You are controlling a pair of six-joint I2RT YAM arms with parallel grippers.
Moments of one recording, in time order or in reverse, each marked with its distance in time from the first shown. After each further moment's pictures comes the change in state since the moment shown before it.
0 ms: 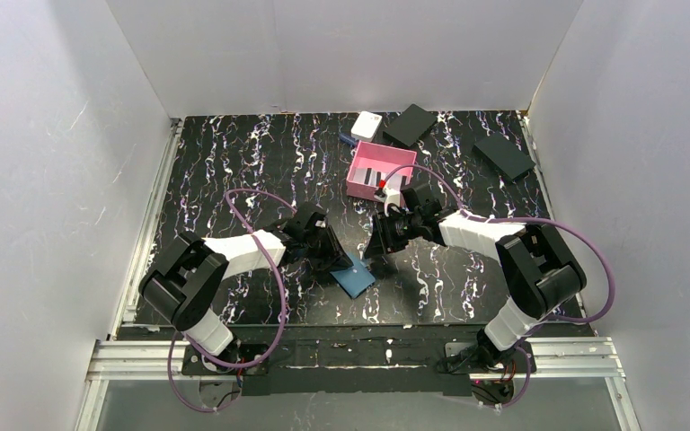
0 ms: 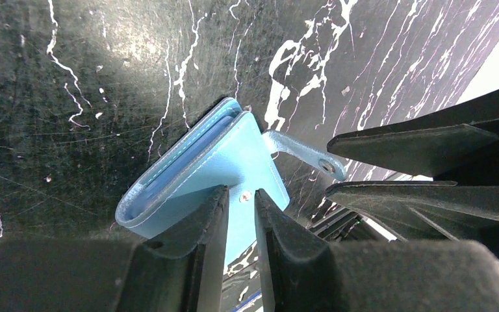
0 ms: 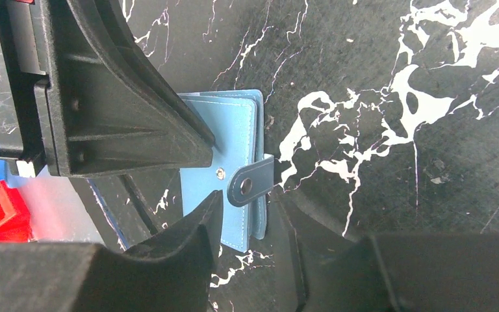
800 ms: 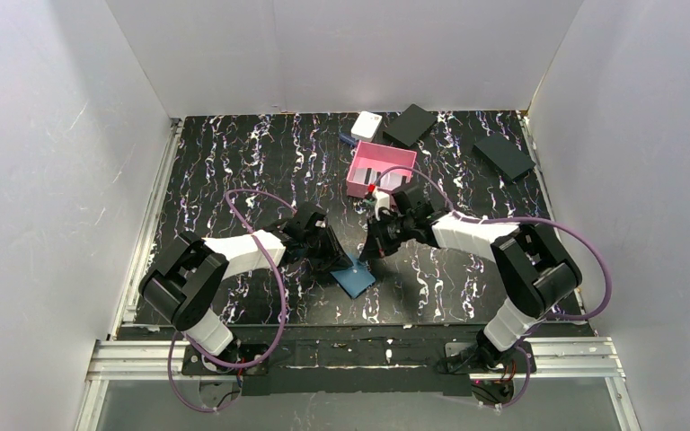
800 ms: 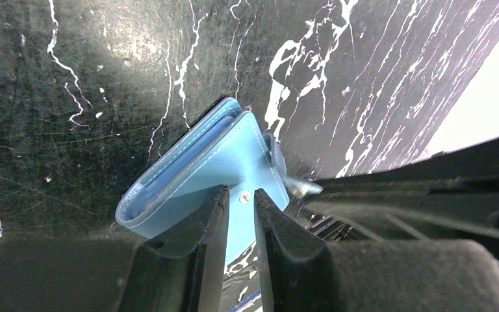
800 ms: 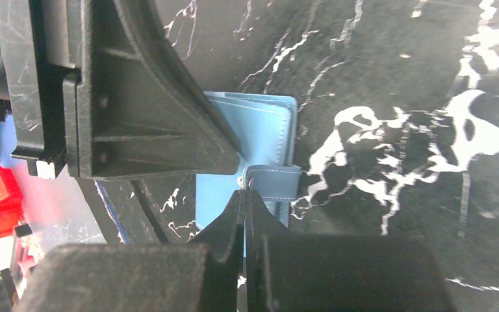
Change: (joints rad) left arm 0.000 0.000 -0.001 0.003 0.000 -0.004; right arm 0.044 0.017 0.014 0.024 -0.021 -0.013
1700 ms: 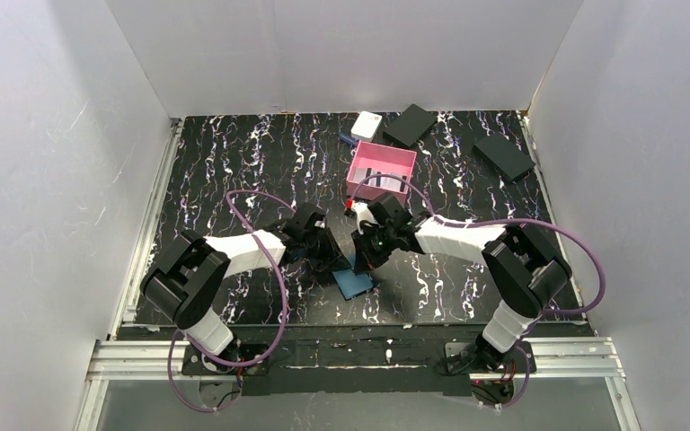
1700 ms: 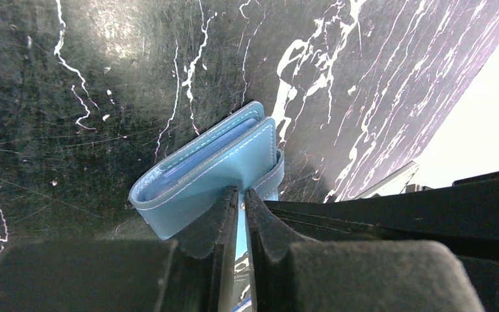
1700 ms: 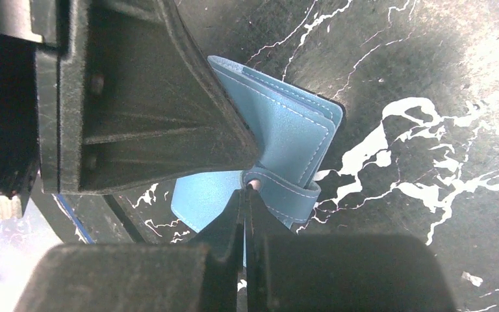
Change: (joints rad) left arm 0.011 0.011 -0.005 0.005 0.008 0.008; right arm 0.178 0.033 0.070 -0.147 0.208 -0.077
